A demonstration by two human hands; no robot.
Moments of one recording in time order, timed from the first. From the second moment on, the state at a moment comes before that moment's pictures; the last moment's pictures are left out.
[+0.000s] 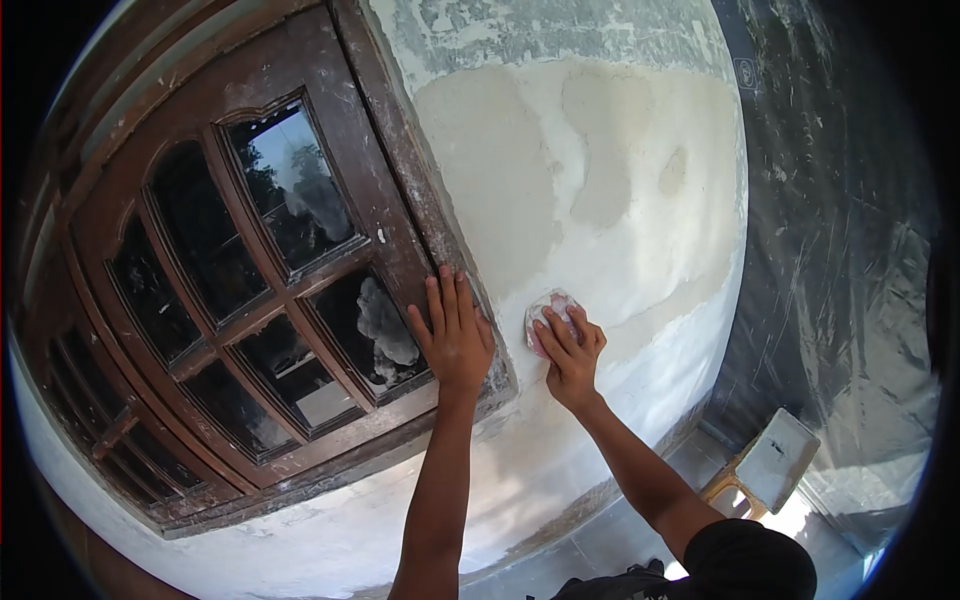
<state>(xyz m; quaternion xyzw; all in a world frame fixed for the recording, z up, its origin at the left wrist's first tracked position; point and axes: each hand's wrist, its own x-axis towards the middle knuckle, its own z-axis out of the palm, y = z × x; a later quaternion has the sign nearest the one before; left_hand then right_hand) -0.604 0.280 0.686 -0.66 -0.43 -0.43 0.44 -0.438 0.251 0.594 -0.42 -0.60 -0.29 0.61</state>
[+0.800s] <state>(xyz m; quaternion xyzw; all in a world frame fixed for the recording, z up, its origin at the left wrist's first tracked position) -0.612 0.279 0.671 -0.69 -0.40 -0.44 0.41 -0.477 0.217 0.629 -0.39 -0.57 -0.31 0.65</state>
